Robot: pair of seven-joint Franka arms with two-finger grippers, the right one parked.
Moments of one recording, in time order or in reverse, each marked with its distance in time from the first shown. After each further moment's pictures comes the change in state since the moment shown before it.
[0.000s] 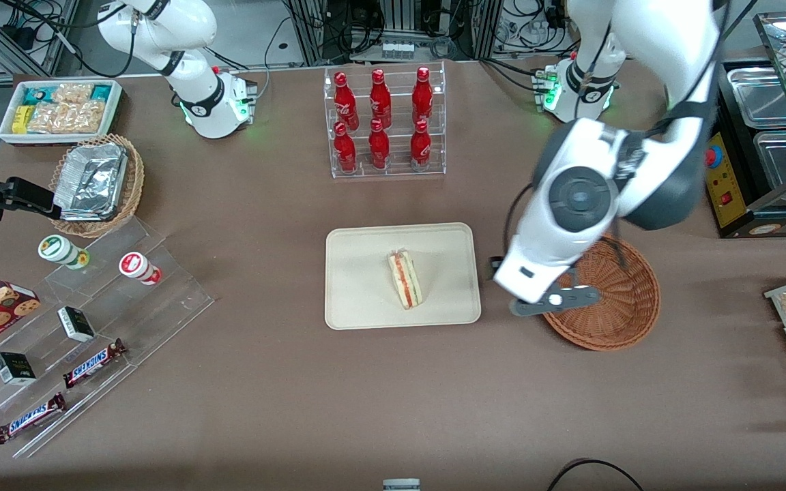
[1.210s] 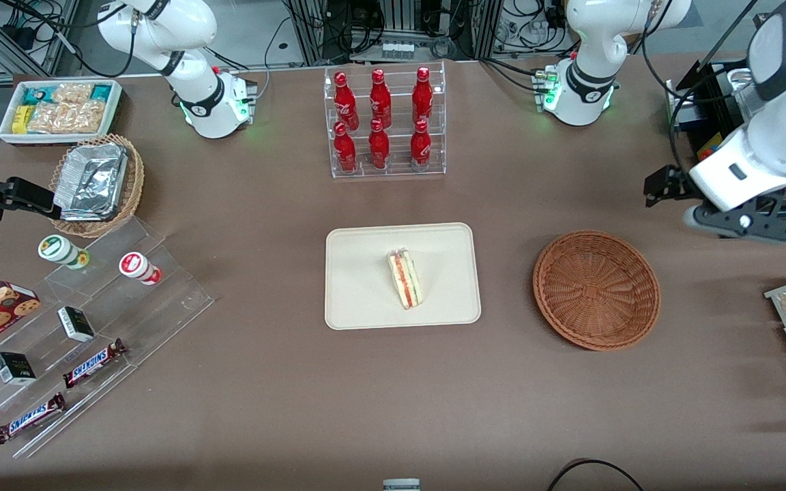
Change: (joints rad) arm 0.327 -0.413 -0.003 -0.265 -0.064 -0.143 0.695
